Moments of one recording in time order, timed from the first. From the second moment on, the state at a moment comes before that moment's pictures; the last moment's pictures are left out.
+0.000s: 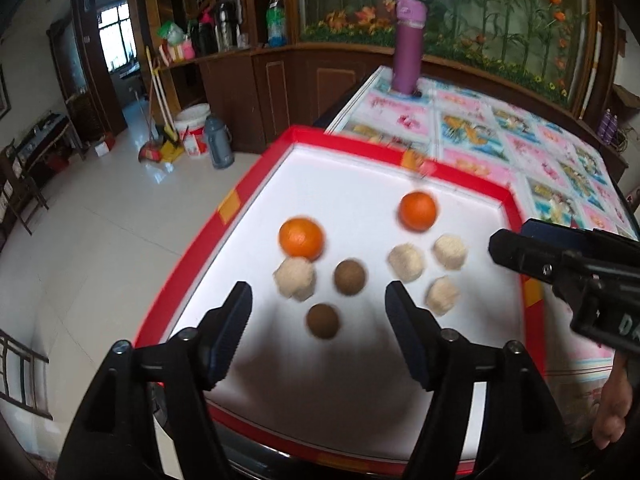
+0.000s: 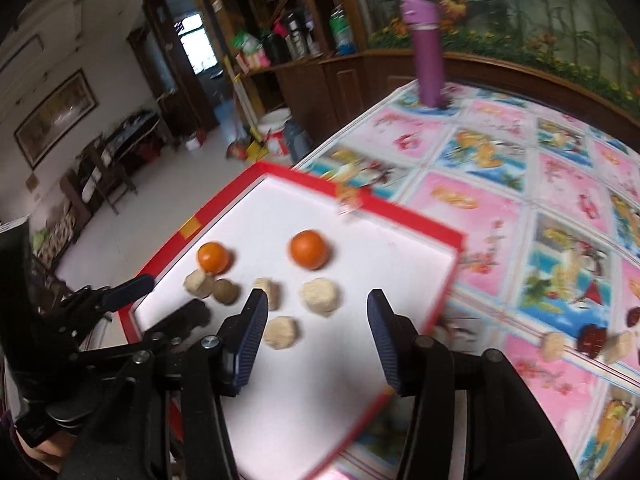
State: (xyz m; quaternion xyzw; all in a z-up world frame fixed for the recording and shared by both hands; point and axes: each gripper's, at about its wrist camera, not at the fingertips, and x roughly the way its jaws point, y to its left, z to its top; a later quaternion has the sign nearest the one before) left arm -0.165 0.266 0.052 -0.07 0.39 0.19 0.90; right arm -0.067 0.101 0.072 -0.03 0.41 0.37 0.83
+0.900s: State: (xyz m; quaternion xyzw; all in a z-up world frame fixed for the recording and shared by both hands) left arm -0.062 0.072 0.049 0.03 0.45 0.00 0.89; right arm 0.008 -0.125 0.027 0.05 0.44 0.22 0.87
